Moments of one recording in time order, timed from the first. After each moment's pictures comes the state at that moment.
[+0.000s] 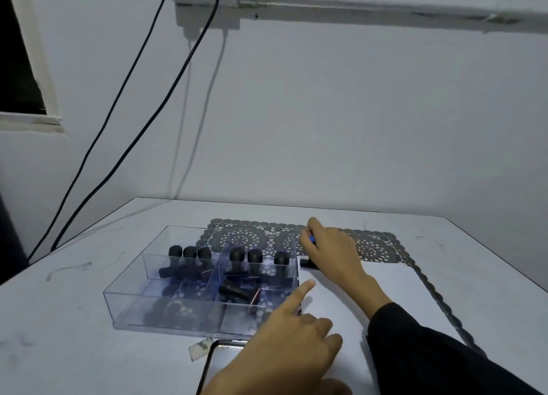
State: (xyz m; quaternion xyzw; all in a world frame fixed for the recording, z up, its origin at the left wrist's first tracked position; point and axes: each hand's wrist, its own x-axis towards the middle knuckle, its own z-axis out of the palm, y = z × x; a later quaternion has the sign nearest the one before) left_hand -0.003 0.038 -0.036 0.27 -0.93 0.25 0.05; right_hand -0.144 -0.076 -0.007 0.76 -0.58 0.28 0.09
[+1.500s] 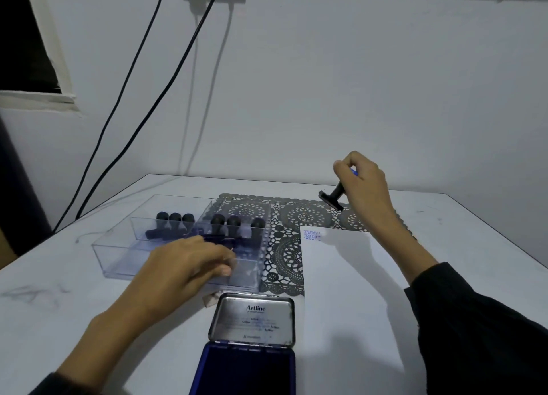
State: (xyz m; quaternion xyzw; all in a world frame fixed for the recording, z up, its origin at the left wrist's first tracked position) left_hand 0.136 0.048 -0.015 0.44 -0.84 0.05 0.31; right_hand -0.153 -0.022 0.067 0.64 -0.54 0.53 -0.13
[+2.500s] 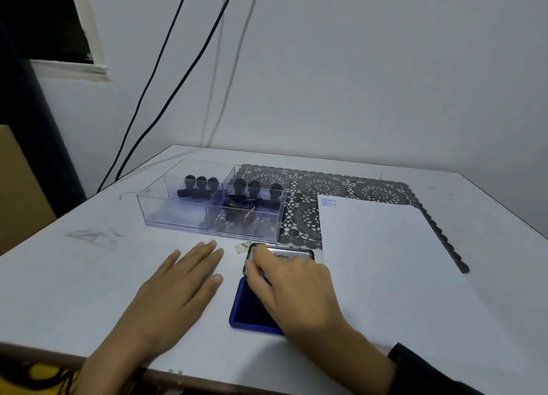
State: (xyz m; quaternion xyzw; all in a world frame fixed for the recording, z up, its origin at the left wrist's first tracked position) left_hand 0.156 0.149 -0.060 0.62 -0.76 -0.06 0.16; right_hand -0.041 0.140 -0.027 0.80 -0.49 0.30 0.16
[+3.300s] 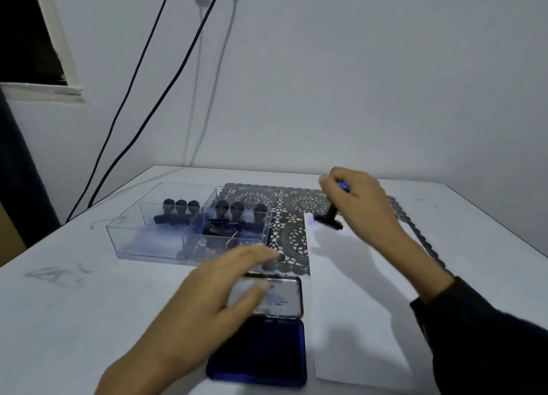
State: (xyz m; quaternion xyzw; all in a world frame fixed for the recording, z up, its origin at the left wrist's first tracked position) left_hand 0.088 0.141 0.006 0.43 -0.82 -0.14 0.36; right_hand -0.133 0.045 0.061 0.74 -0.52 0.43 -0.05
